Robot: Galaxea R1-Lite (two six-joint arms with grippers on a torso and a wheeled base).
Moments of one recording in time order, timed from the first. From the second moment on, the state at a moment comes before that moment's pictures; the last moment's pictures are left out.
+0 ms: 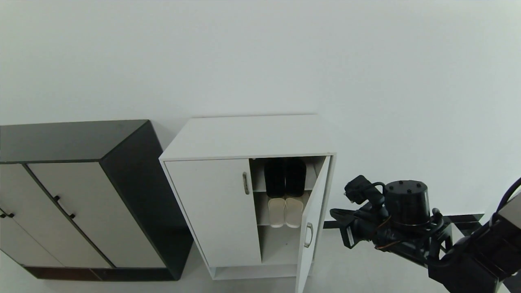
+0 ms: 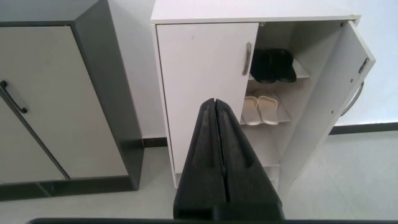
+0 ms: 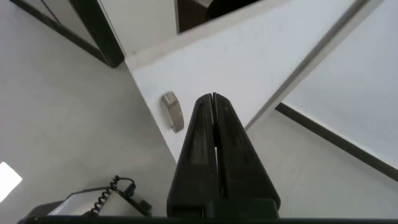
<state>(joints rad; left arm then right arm) 0.00 0.00 0.00 0.00 -0.01 0.00 0.57 1.93 -0.57 -1.00 0.02 -0.10</state>
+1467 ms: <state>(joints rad) 0.00 0.00 0.00 0.00 -0.02 0.00 0.57 2.15 -0.84 -1.03 0.03 -0.09</state>
